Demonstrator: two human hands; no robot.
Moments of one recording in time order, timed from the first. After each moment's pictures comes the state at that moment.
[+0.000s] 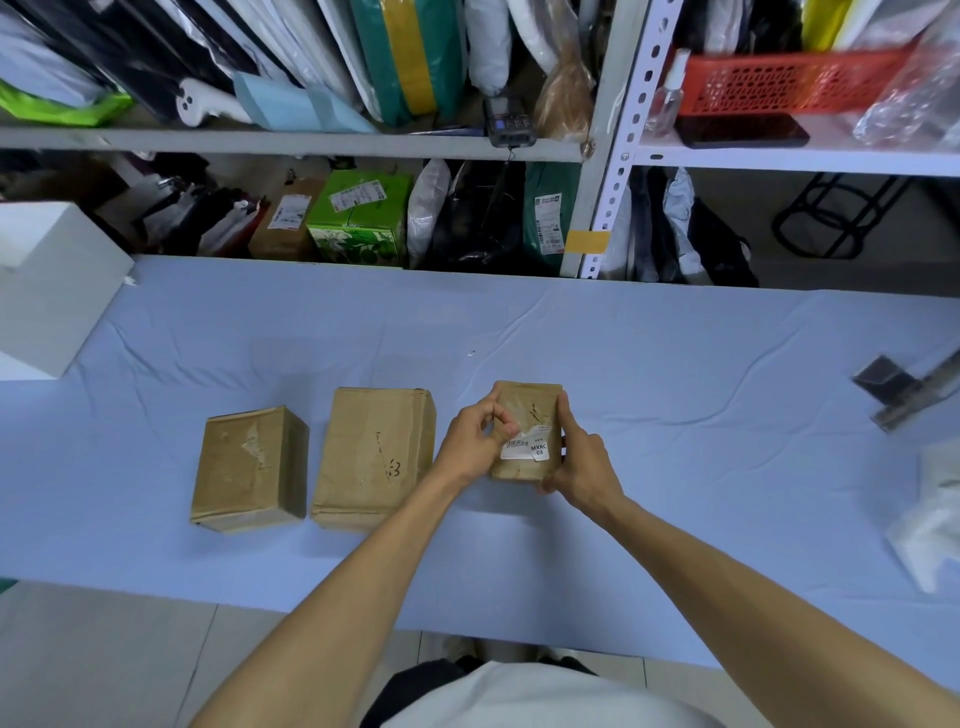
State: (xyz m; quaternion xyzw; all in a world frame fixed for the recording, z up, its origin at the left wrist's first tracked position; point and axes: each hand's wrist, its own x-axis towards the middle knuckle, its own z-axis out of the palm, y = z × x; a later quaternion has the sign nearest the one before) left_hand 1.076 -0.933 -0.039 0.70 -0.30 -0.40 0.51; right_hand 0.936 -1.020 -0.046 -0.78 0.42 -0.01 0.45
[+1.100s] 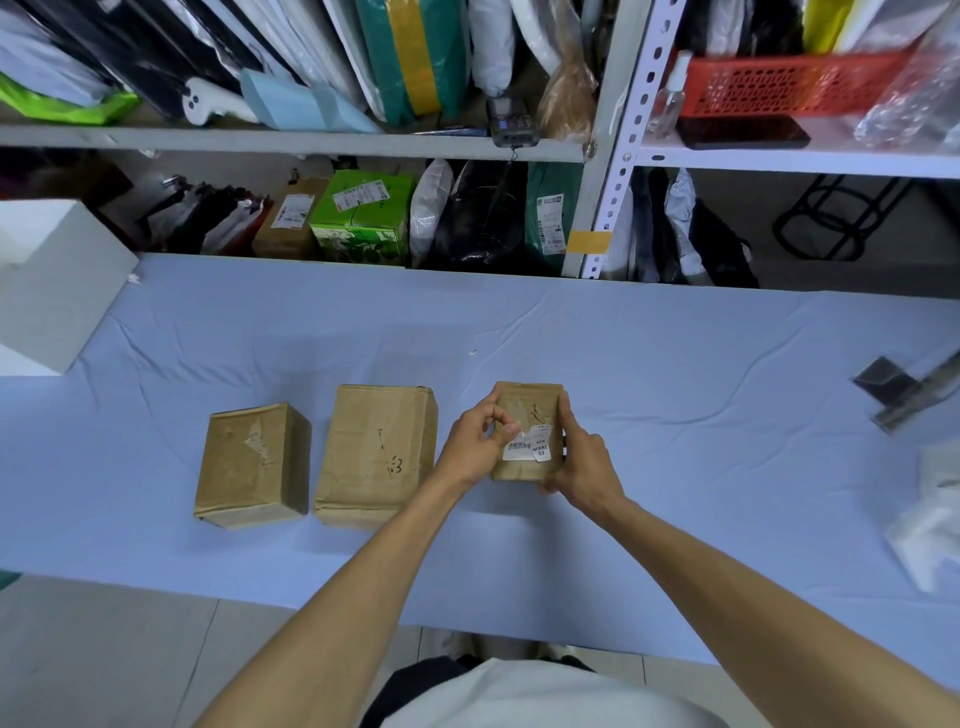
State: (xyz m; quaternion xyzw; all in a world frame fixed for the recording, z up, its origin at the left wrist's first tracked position) left_hand 1.069 -0.927 -0.036 0.71 -0.29 -0.39 0.50; right_hand 0.934 -1.018 -0.051 -0.80 0.42 -0.01 0.43
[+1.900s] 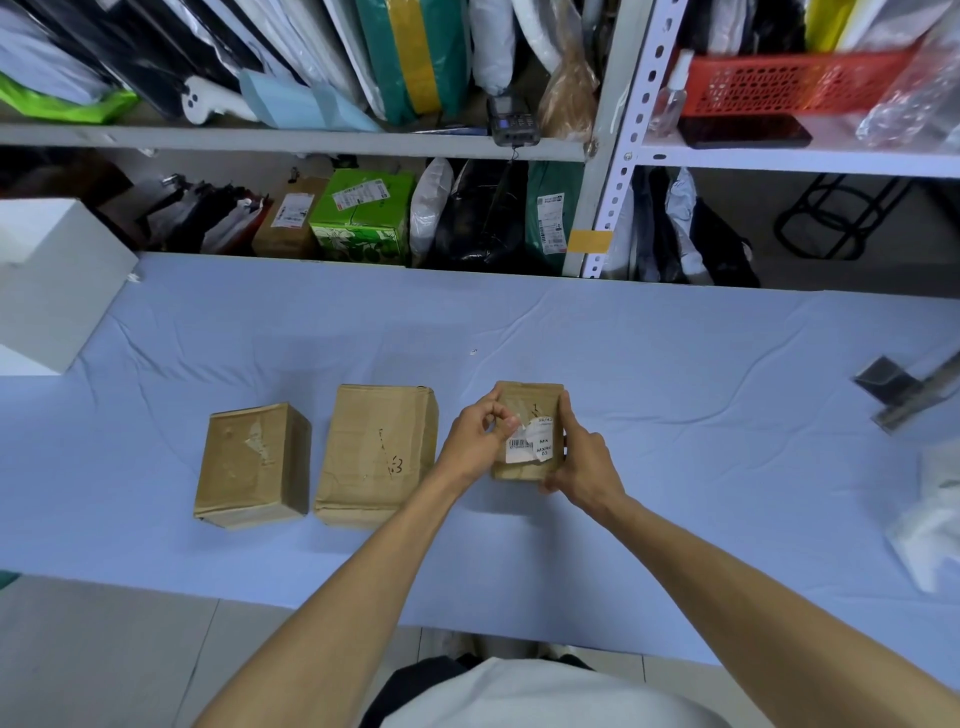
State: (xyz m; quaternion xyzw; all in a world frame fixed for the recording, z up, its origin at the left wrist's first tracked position) left_hand 1.072 -0.930 -0.037 0.70 -0.29 -0.40 0.51; right_hand 0.937 -1.018 -0.041 -0.79 0.43 0.01 0.44
